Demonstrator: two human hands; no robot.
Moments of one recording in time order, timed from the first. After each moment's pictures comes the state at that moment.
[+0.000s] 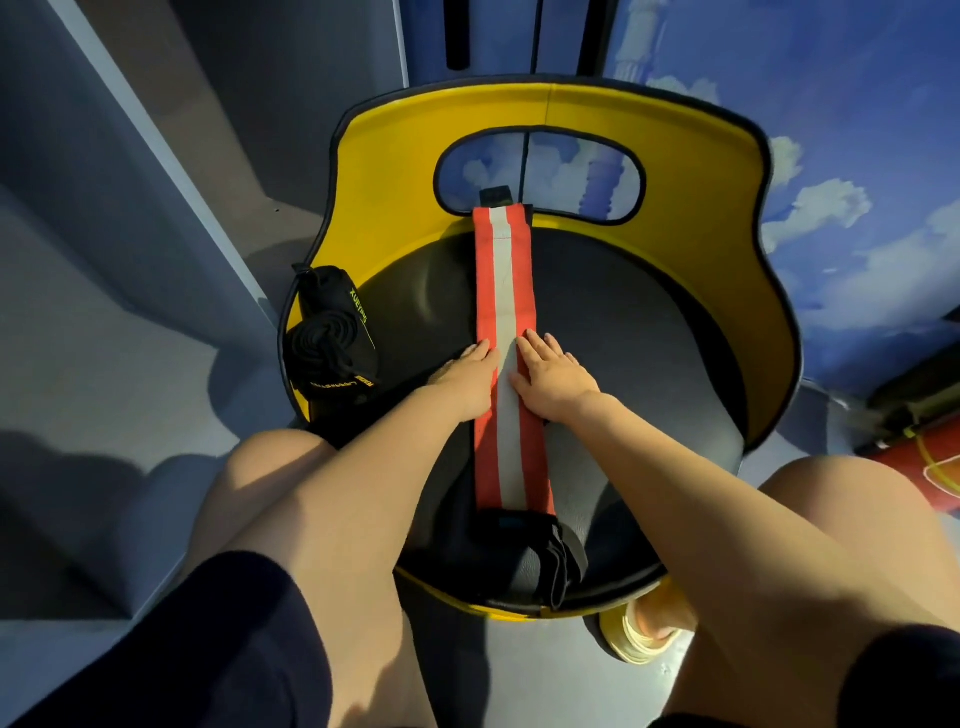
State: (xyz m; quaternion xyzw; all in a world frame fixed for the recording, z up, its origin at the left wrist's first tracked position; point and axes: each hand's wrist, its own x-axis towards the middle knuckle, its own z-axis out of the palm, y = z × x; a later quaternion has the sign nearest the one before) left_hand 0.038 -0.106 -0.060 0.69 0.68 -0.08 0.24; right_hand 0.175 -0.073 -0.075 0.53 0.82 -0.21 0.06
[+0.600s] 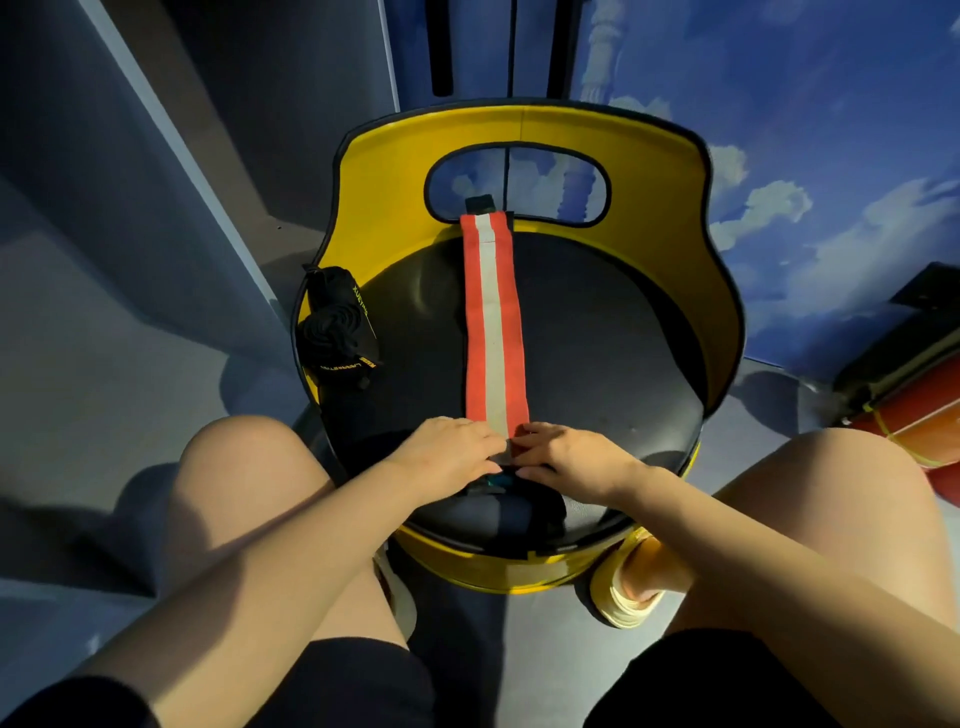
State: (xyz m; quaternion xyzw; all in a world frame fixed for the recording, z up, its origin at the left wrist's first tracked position) left_hand 0.050 -0.237 -0.022 0.85 0.51 -0.08 0.08; right_hand 0.238 -0.196 -0.052 0.32 0.92 -0.20 0.05
